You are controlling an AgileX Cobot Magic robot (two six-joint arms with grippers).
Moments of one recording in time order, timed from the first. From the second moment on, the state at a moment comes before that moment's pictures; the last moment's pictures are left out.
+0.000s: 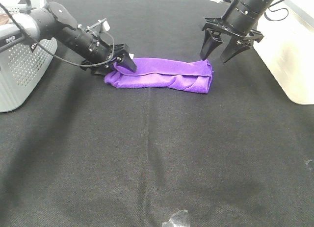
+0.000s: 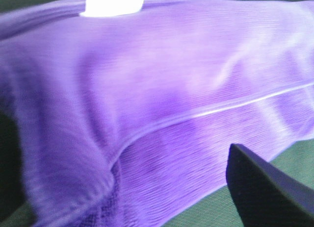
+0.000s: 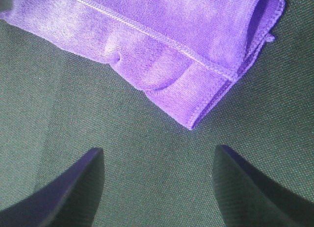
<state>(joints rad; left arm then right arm) -0.18 2.75 -2.42 -0.70 0.98 0.27 0.15 2.34 -2.12 0.39 1.22 -0.21</state>
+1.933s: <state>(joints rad) -0.41 2.65 -2.43 -0.58 0.86 0.39 0.15 2.19 -2.14 0.34 1.22 -0.19</state>
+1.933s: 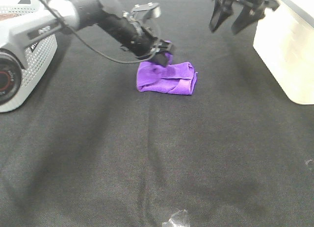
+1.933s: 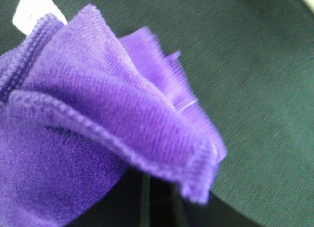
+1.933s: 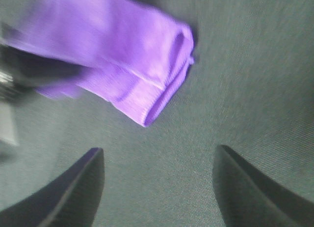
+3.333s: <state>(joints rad) -0.39 2.51 -2.43 -0.40 0.85 0.20 0.15 2.06 -2.14 0.34 1.22 -0.18</state>
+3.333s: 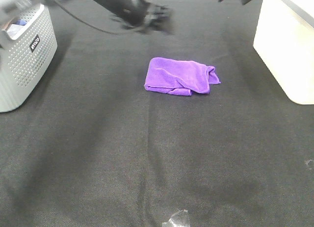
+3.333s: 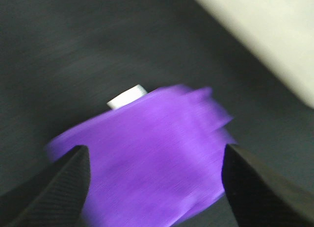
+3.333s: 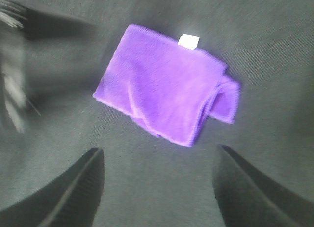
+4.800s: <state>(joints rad) -0.13 0.78 -0.85 0.02 0.94 -0.06 0.15 0.46 -0.94 0.11 1.22 0.06</state>
